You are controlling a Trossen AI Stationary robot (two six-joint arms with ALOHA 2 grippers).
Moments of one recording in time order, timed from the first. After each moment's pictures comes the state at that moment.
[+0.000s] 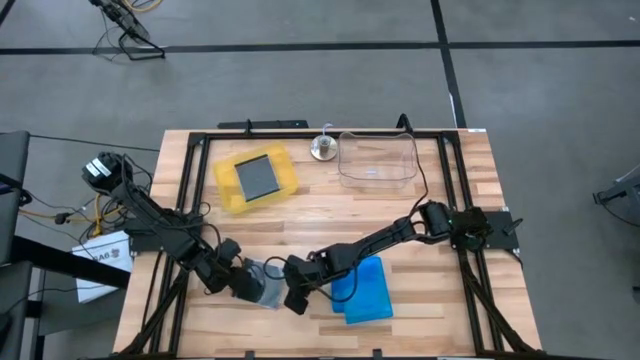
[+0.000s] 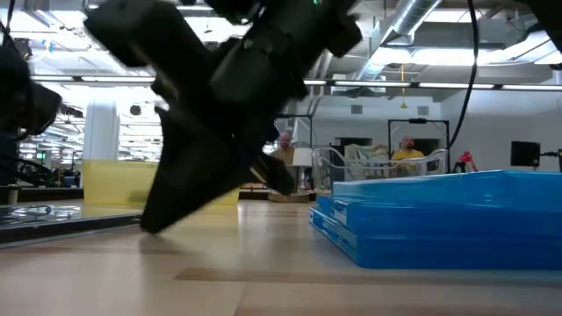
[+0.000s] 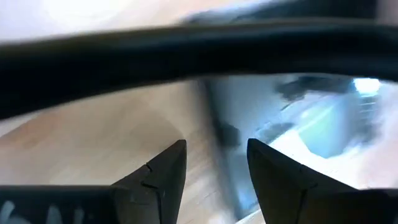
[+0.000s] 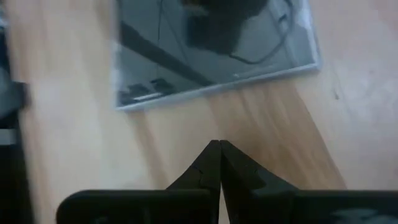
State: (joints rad) left arm -0.72 1.23 0.45 -0.33 -0.17 -1.77; right arm 0.33 2.36 1.76 -0.37 -0.06 0.75
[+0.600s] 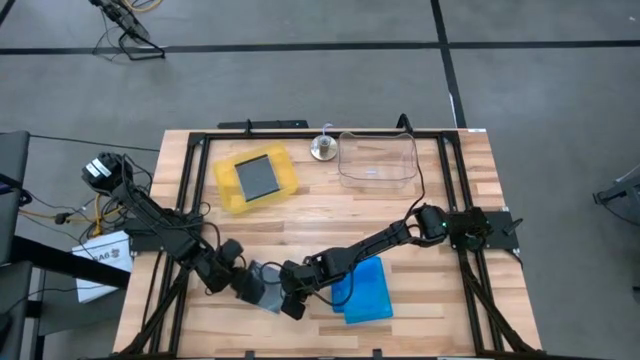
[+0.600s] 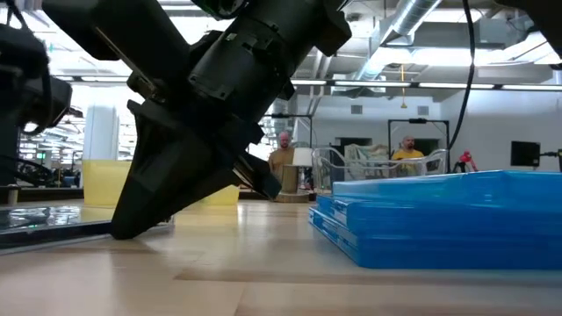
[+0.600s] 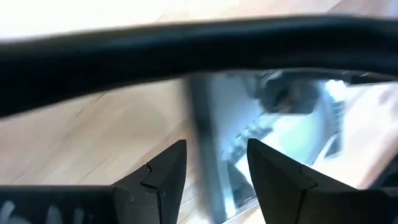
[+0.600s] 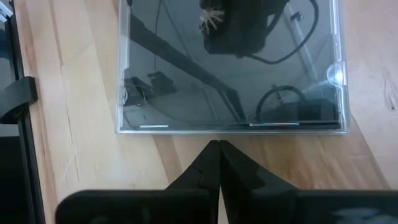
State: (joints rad) left arm -0.72 1.23 0.45 -0.29 -0.19 -1.75; right arm 0.33 2.42 1.85 -0.40 -0.05 0.73
